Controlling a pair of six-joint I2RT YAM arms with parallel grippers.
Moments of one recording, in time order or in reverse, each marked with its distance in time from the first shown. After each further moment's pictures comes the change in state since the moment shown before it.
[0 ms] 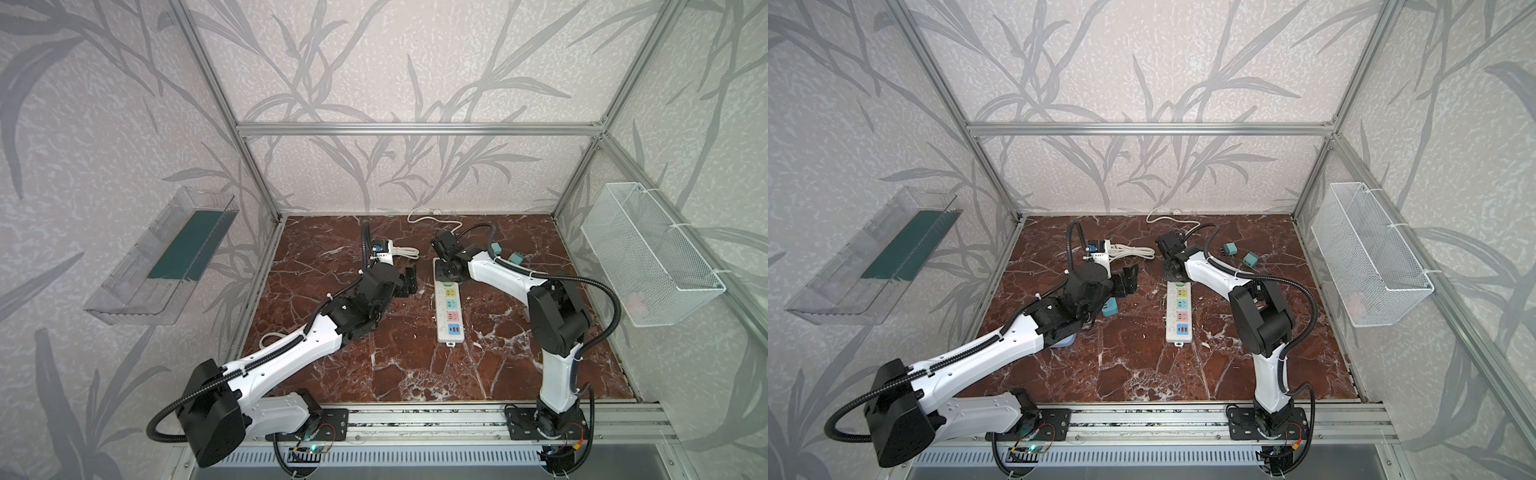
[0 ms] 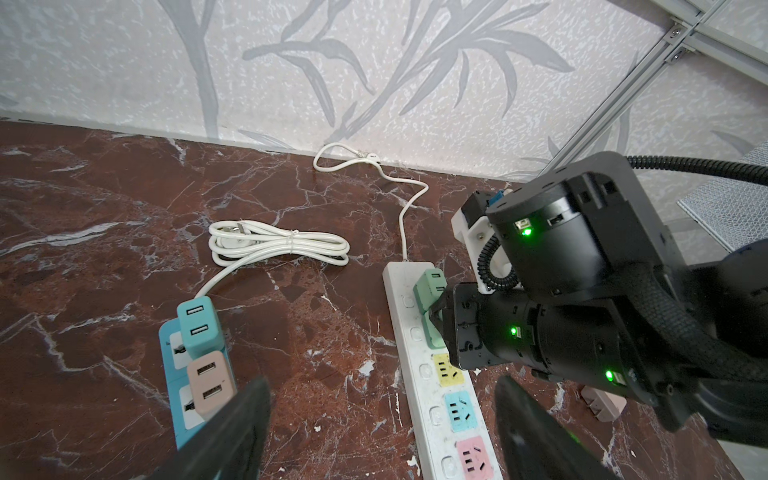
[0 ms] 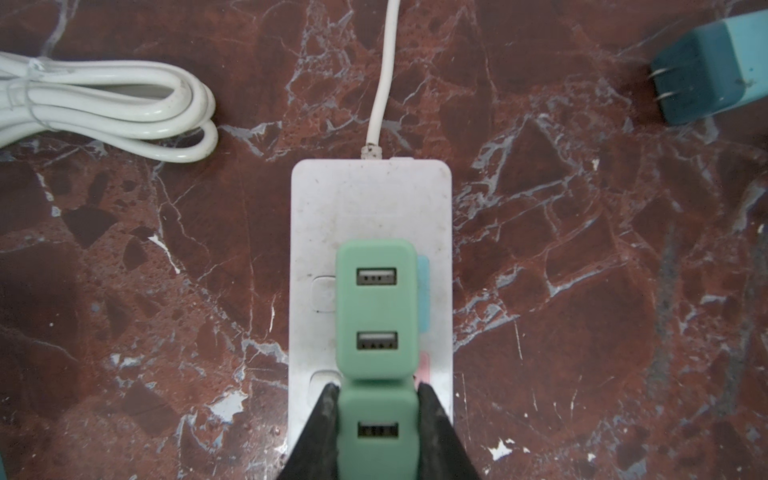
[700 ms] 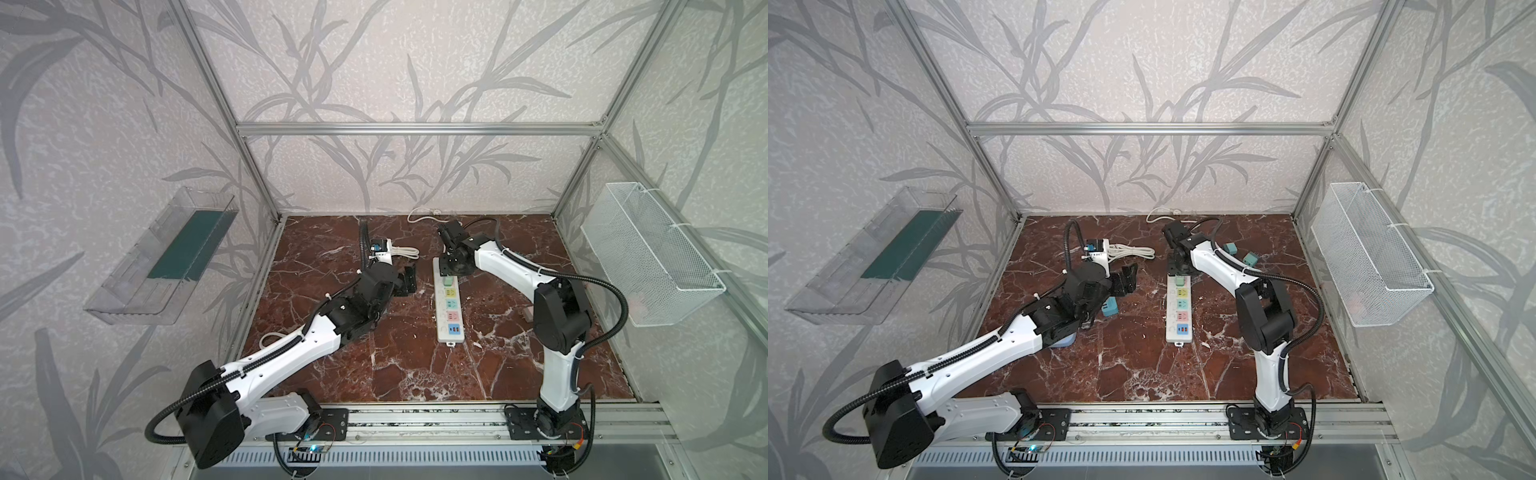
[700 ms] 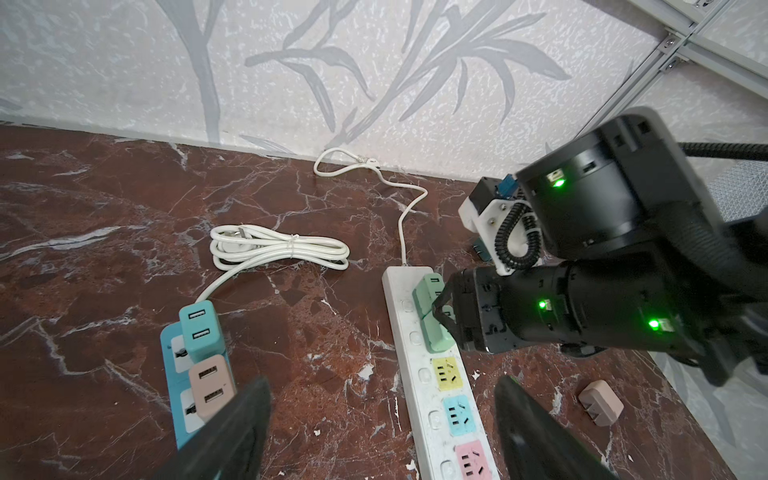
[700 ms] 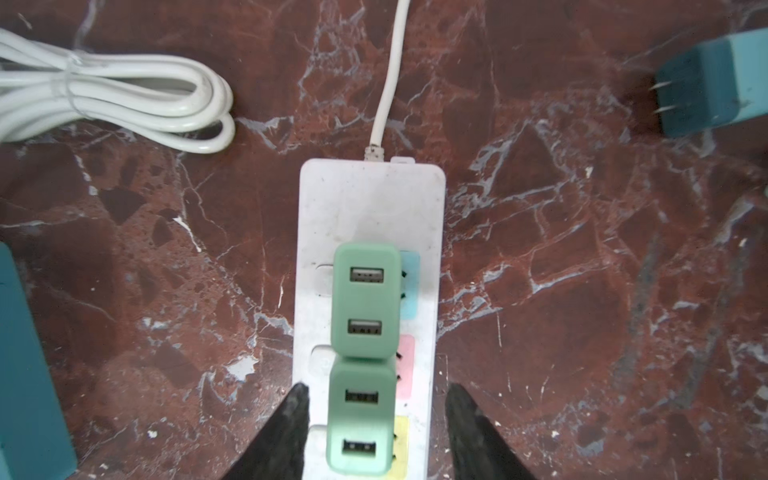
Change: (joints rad) left arm 0.005 -0.009 0.000 0.004 0.000 0.001; right arm -0.053 -0.022 0.123 -0.154 -0.090 -0.094
